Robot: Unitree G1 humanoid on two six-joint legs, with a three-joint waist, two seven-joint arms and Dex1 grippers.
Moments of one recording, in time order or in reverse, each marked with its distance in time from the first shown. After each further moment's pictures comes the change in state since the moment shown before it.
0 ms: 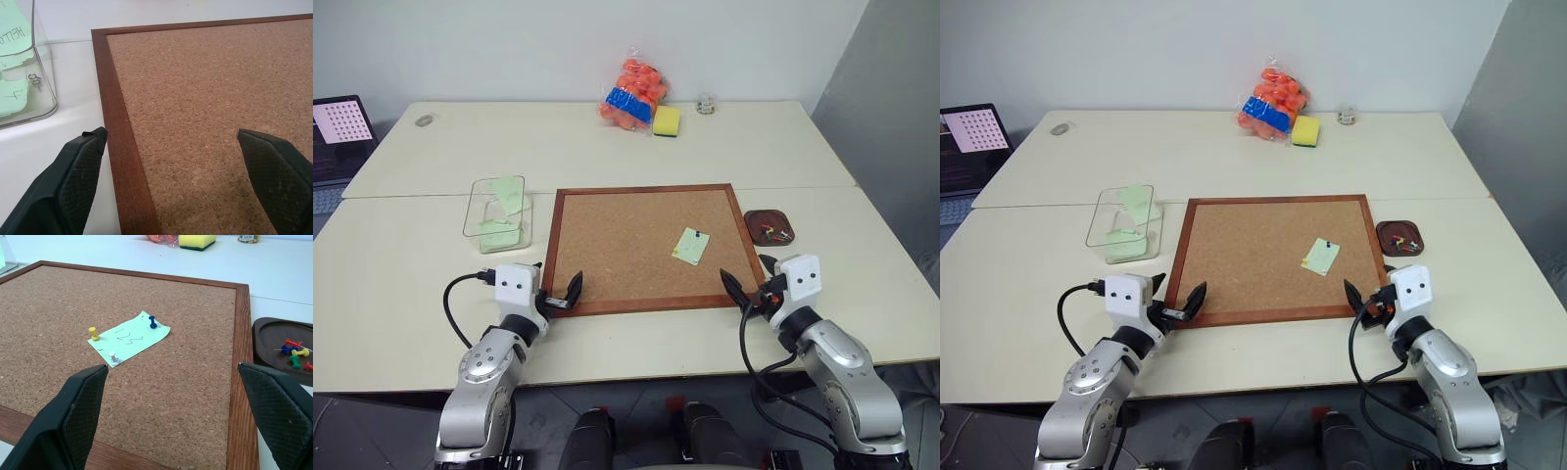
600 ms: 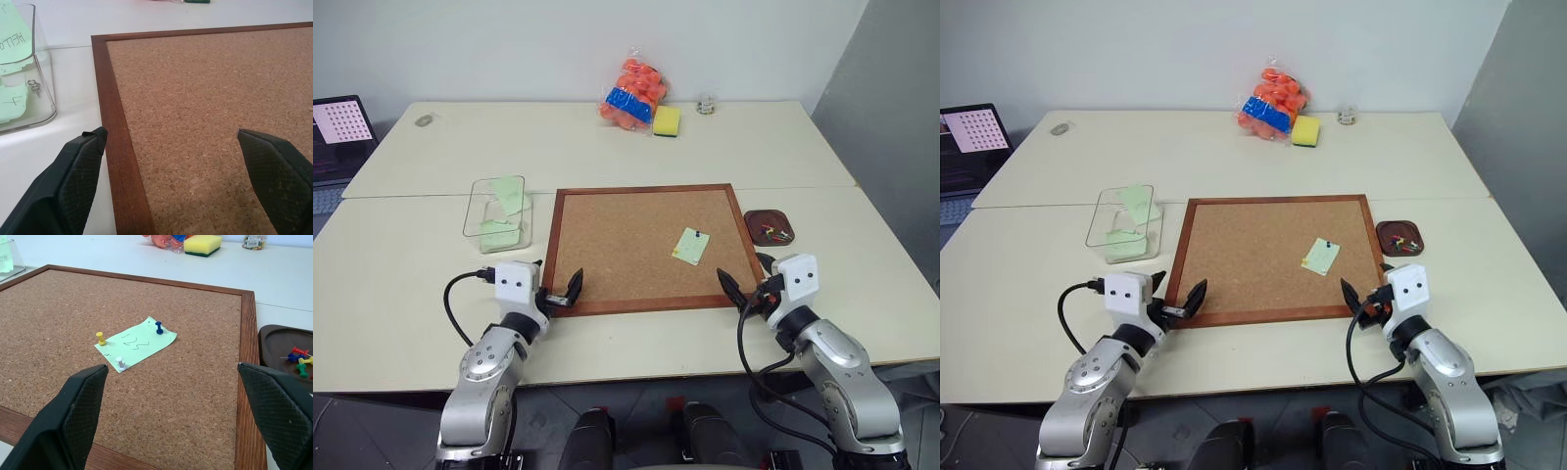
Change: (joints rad) left arm -0.013 -0.006 0.000 0.000 -0.014 -0.002 -0.005; right arm -0.003 -0.002 0.007 0.000 -0.002 -0.019 -0.003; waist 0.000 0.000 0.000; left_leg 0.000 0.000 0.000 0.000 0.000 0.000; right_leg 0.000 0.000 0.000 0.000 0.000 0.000
